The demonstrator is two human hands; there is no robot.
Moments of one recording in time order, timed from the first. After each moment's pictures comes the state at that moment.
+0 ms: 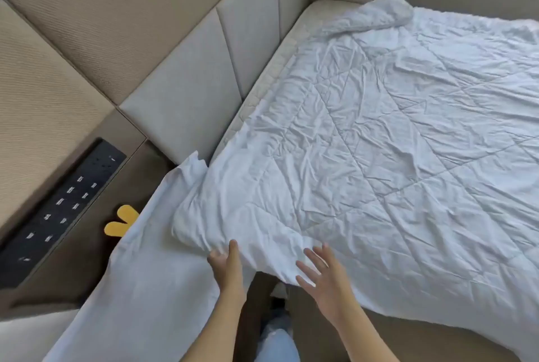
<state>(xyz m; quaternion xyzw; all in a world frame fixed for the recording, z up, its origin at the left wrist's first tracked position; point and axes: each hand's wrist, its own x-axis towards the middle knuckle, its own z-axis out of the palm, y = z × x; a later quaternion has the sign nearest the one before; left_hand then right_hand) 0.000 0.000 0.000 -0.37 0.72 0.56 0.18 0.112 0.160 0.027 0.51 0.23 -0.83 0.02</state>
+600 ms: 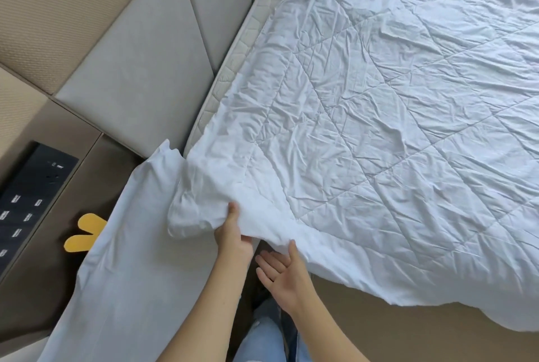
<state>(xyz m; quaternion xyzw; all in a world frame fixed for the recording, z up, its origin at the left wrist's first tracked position) -0.079 0.045 -0.002 -0.42 0.46 0.73 0.27 0.053 0.095 -0.018 0.56 0.03 -0.83 0.01</state>
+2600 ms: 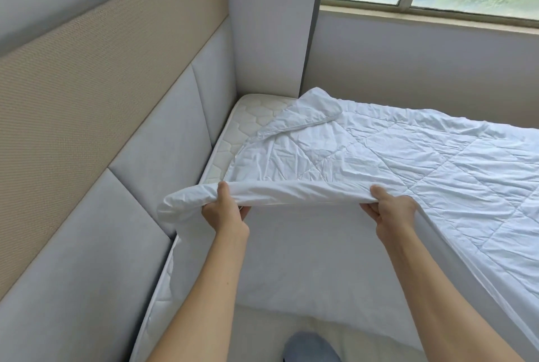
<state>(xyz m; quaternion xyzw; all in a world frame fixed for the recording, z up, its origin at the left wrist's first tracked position) -0.439 0.403 0.140 -0.28 0.51 0.79 0.20 -0.249 0.605 0.137 0.54 0.36 -0.66 -0.39</state>
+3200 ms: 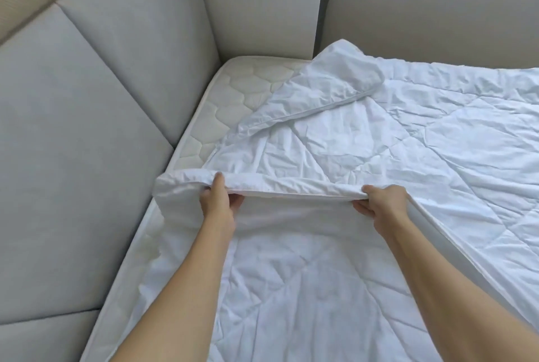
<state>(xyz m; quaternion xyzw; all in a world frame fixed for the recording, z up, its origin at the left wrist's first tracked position) -0.634 0.648 -0.116 -0.26 0.59 0.72 0.25 -0.436 0.864 -0.124 0.62 0.45 -0.62 -0.19</state>
